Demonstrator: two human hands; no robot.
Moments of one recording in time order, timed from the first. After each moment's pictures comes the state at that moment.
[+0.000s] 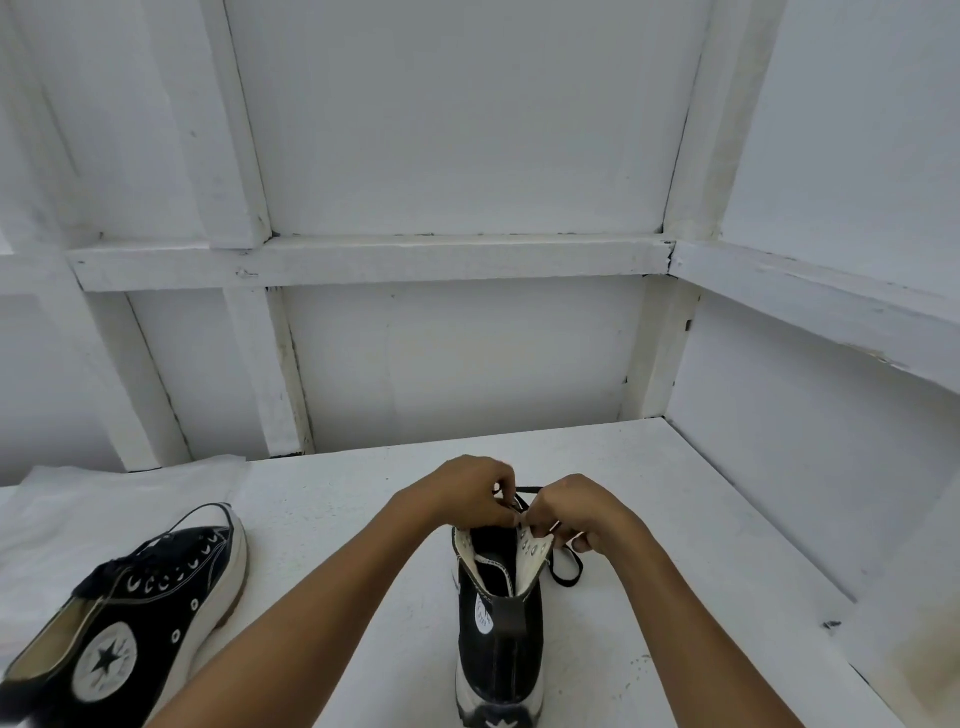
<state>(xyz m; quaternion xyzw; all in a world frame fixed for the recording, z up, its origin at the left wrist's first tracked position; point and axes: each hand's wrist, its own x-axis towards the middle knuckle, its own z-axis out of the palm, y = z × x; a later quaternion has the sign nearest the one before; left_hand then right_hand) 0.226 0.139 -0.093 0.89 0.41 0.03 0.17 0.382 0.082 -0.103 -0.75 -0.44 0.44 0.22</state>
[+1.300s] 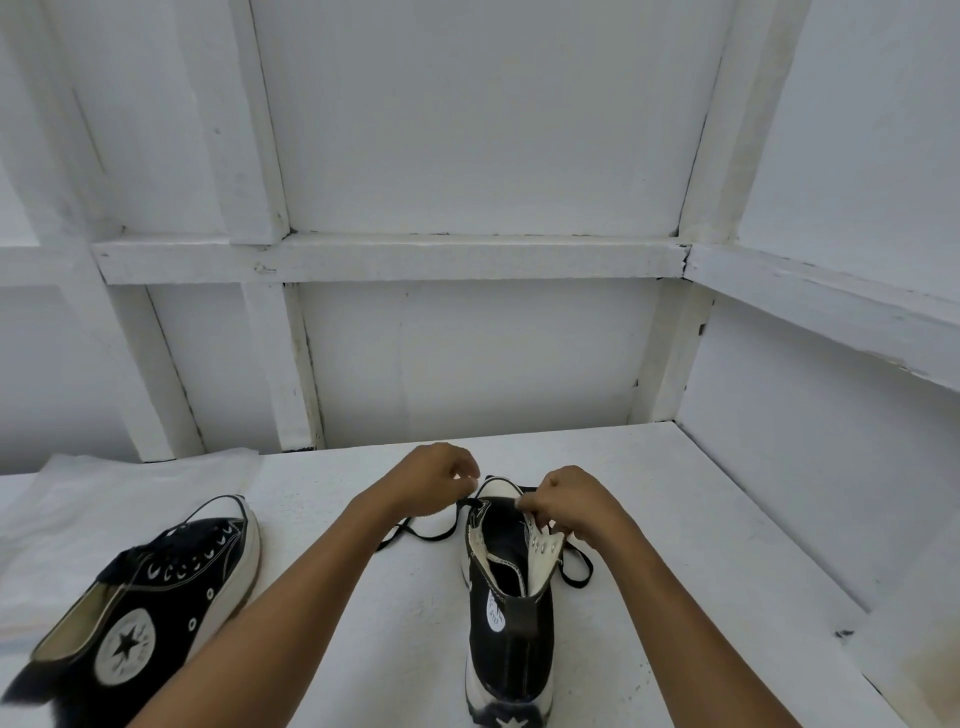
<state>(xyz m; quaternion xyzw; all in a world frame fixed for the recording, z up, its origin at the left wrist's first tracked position) 0.177 0.162 -0.107 0.84 0.46 0.14 0.24 0.368 0.088 -0.104 -0.75 -0.51 0.34 0.24</state>
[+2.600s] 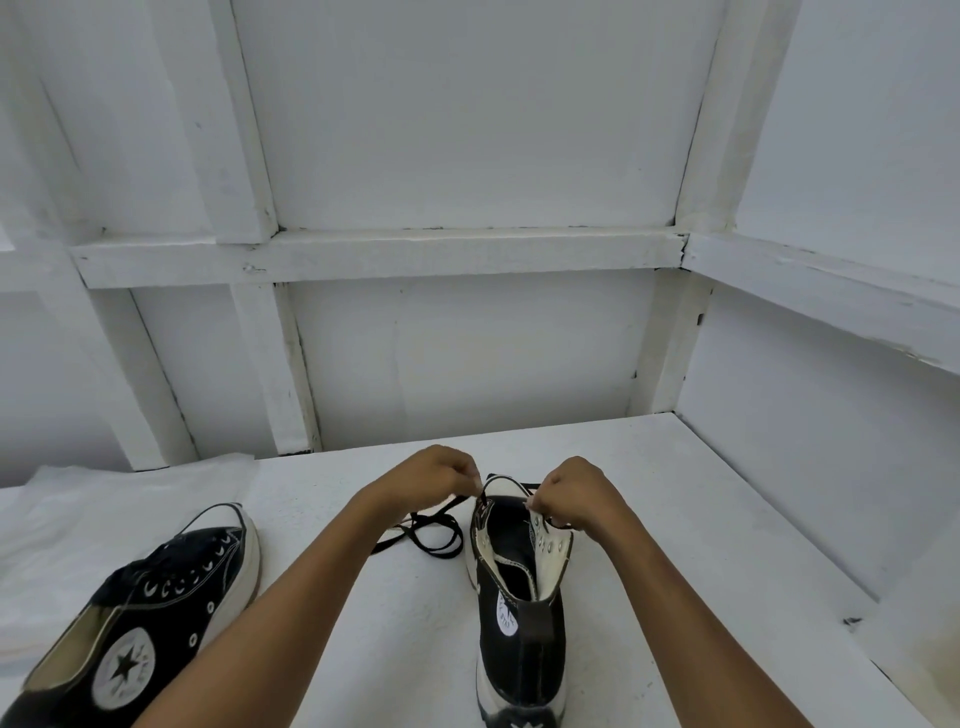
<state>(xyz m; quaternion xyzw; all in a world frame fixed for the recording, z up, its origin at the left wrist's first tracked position) 0.172 0.157 -0.096 0.77 0.45 0.15 0.42 0.370 0.102 -0.117 -0.77 -0.51 0.29 0.24</state>
